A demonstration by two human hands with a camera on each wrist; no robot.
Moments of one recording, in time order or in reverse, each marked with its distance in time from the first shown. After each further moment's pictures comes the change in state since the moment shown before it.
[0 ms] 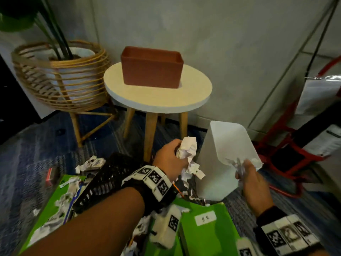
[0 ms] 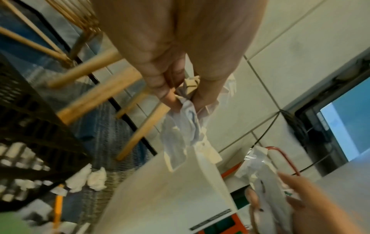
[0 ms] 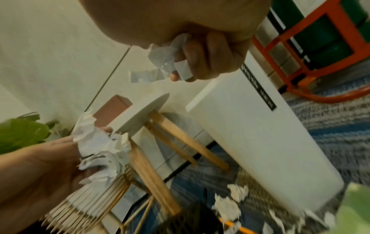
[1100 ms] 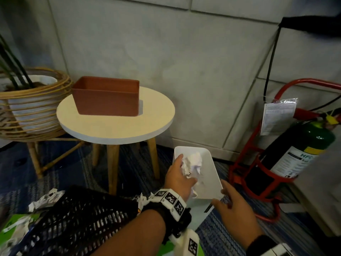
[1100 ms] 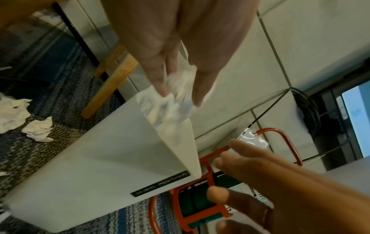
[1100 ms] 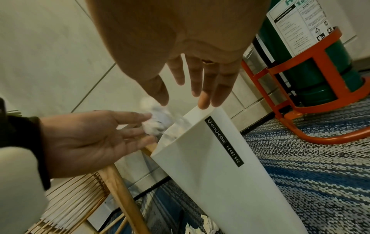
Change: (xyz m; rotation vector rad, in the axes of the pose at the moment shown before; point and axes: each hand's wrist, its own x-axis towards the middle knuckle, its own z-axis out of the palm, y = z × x) left_hand 0.072 0.051 0.155 -0.278 0.031 -0.141; right_hand 0.052 0.015 -0.079 -0.165 -0.190 -0.038
